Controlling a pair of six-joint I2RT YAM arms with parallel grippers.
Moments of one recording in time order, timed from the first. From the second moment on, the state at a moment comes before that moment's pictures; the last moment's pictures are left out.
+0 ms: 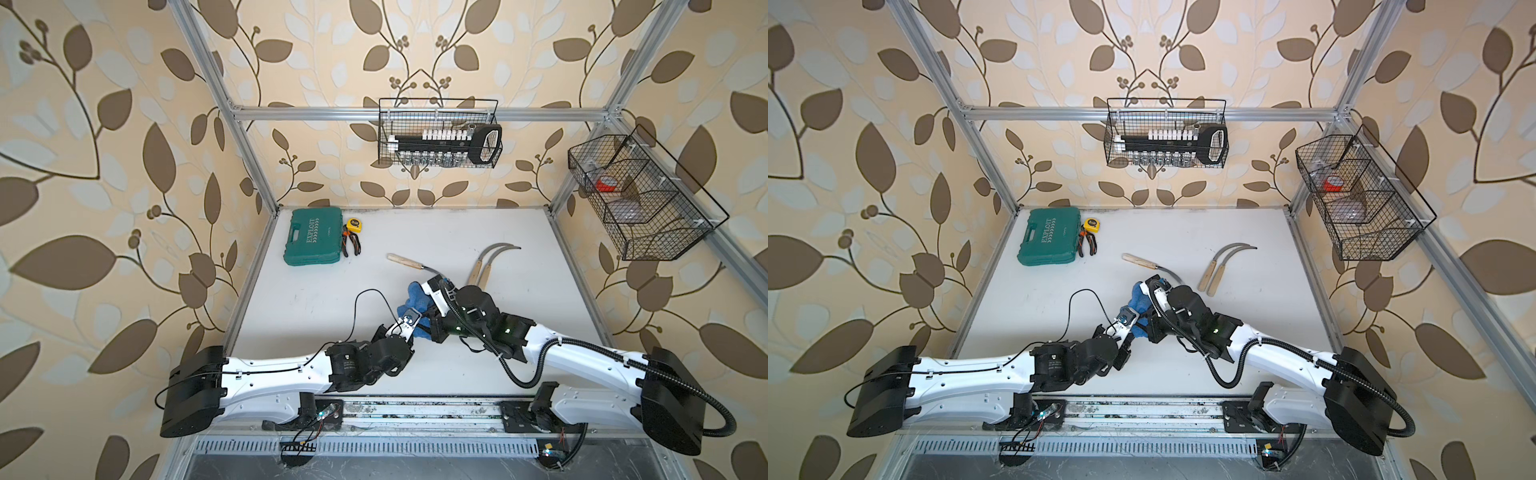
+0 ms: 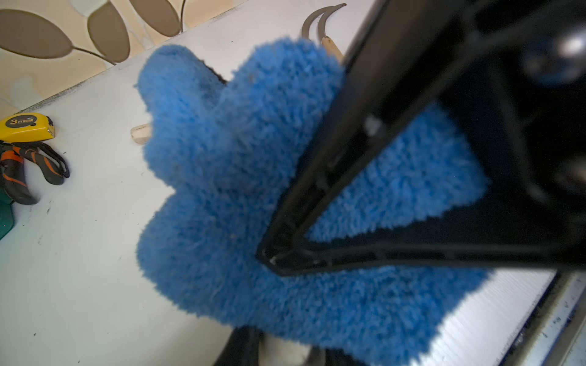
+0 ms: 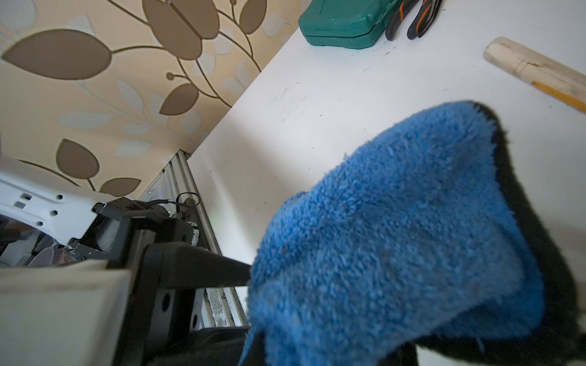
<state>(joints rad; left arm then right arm) -1.24 1.08 0.52 -0.09 -0.51 -0.29 0.86 1.22 0.67 0.04 -0.24 0.46</state>
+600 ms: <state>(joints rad) -1.24 1.03 0.47 -0.06 -0.49 -0.27 0.85 1.26 0.67 0.02 -0.19 0.45</state>
